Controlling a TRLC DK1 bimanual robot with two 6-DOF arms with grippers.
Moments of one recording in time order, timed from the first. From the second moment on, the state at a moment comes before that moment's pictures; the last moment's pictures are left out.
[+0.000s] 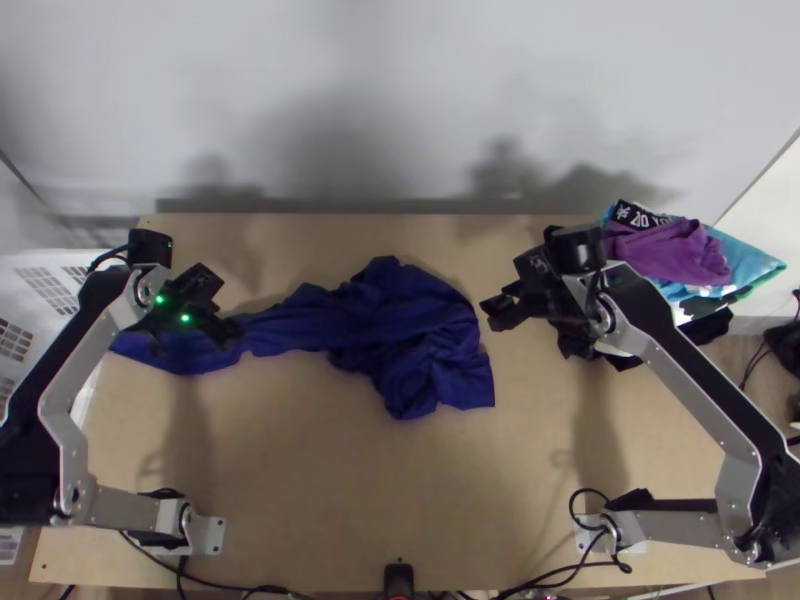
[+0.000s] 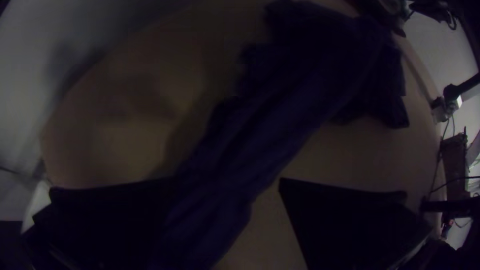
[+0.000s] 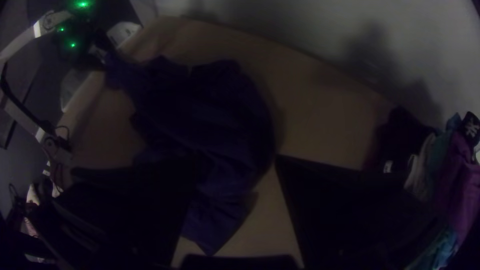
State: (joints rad) left arm 0.08 1.54 1.23 -0.85 0.27 0.70; right arm 0.39 1.44 1.26 -0.65 -0.27 -0.12
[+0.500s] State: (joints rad) left arm 0.04 1.56 1.17 -0.89 0.25 0.79; right arm 0.39 1.44 1.26 -0.67 -0.27 -0.11
